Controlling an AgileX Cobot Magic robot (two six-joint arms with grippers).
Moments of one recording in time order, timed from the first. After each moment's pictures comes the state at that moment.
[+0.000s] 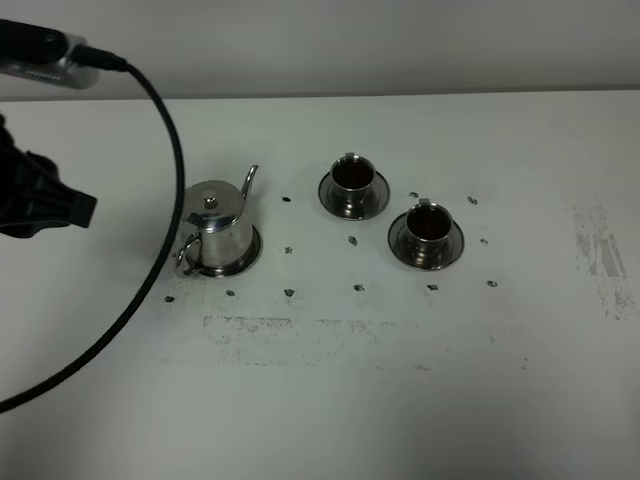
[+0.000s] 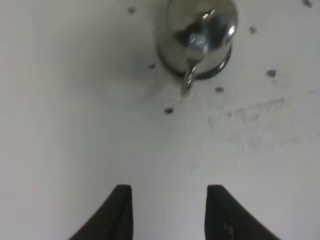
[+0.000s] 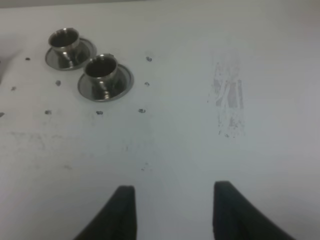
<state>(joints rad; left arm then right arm) -0.30 1.21 -1.14 0.04 0.99 0.01 0.11 -0.01 -0.52 0.08 1.11 0.00</state>
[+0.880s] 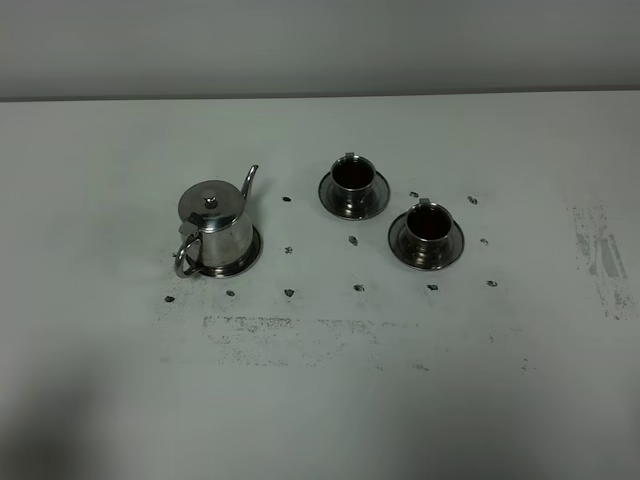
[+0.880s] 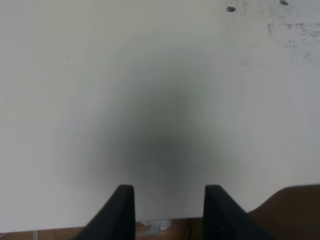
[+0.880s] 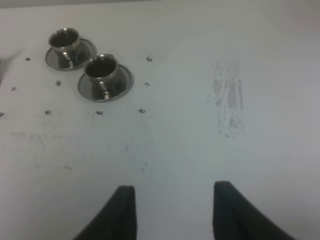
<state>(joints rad) -0.07 0.27 -0.52 0.01 1.10 0.00 0.11 -0.01 -0.52 0.08 1.11 0.00</state>
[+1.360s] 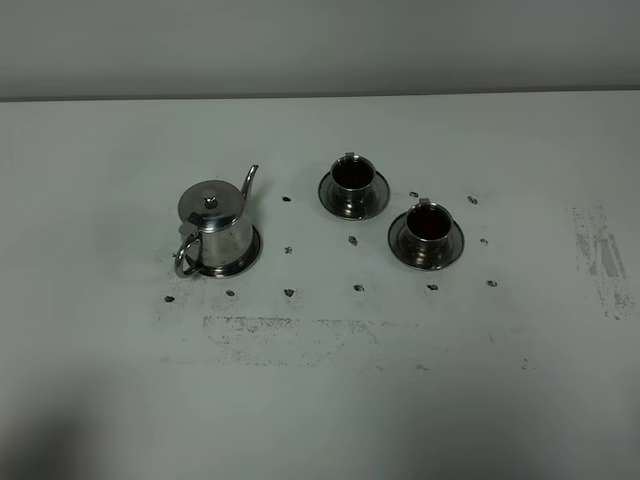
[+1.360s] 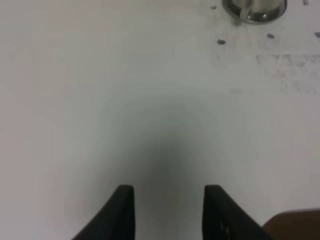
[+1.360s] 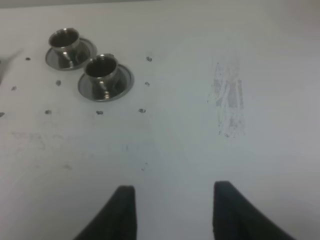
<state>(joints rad) -0.07 0.09 -0.46 0.00 1.06 0.00 0.11 -0.01 -0.52 0.08 1.11 0.00</state>
